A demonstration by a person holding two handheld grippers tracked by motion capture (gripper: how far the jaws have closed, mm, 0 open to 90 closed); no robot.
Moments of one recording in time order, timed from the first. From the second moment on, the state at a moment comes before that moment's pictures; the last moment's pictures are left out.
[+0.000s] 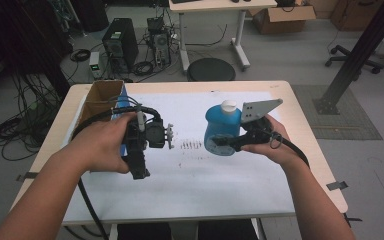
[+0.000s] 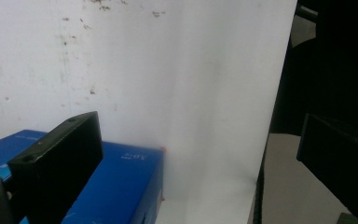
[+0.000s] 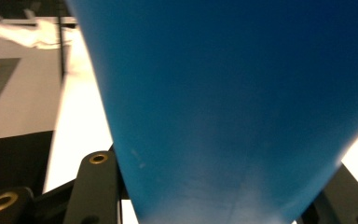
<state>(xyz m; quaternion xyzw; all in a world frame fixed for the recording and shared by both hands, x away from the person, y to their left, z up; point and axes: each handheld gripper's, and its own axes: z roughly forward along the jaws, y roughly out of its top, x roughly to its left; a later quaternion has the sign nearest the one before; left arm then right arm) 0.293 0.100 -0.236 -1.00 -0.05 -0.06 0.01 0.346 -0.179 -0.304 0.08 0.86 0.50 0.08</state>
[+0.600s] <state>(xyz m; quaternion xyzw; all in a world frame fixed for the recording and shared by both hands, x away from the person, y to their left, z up) 0.297 0.084 -0.230 -1.00 -0.04 -0.04 0.01 0.321 -0.145 -0.323 0.01 0.87 0.49 0.04</state>
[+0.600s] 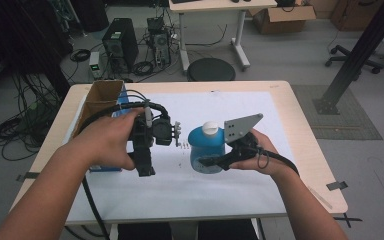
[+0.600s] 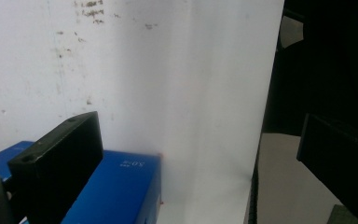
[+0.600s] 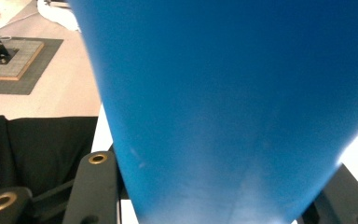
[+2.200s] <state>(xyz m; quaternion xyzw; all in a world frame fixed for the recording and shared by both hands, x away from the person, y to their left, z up) 0.293 0.067 -0.242 -1.00 -0.01 -0.03 0.01 0.309 -0.057 -0.382 0.00 0.87 0.50 -0.01</state>
